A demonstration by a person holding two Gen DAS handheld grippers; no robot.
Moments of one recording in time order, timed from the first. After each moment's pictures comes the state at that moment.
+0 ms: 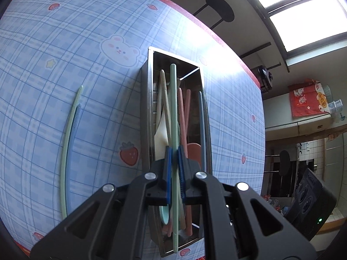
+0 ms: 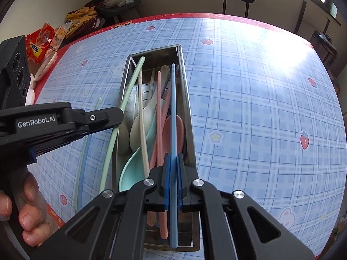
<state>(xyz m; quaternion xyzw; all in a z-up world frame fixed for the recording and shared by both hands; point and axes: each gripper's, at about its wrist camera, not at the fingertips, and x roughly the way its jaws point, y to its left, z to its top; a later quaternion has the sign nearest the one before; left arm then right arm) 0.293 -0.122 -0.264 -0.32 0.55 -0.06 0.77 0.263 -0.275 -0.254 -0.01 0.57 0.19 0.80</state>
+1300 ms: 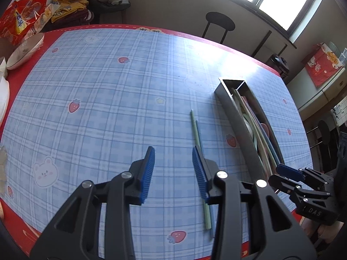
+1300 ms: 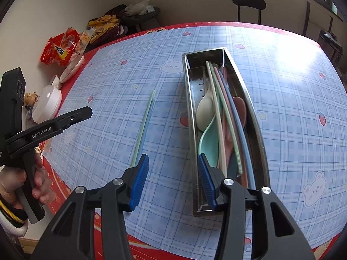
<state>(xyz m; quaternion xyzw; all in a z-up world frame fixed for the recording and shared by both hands) 0.192 0.003 -0.218 -0.13 0.51 -0.01 0.85 0.184 -0.226 -0.223 0.03 0.54 0.23 0.81</state>
